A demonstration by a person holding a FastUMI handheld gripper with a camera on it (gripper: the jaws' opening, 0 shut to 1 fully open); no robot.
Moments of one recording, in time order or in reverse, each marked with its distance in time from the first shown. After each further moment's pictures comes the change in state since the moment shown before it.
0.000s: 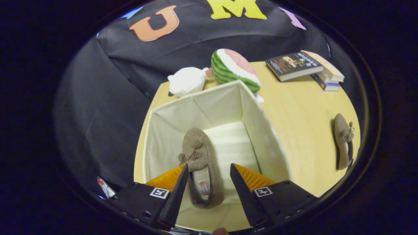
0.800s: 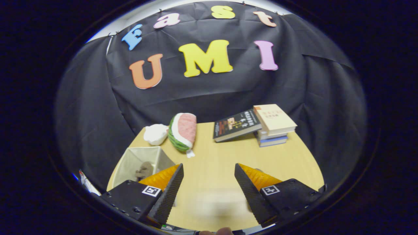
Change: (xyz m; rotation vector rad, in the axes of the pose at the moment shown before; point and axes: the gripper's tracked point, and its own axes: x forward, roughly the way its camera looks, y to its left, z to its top) arm -0.195 -0.275 0.080 -0.075 -0.413 -0.152
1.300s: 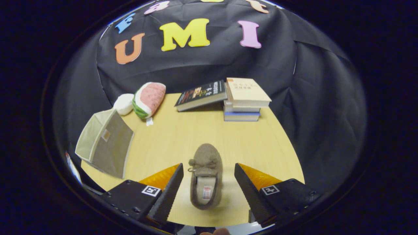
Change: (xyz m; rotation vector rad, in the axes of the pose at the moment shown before) arm 0.042 -0.135 -0.102 -0.076 0.219 -0.081
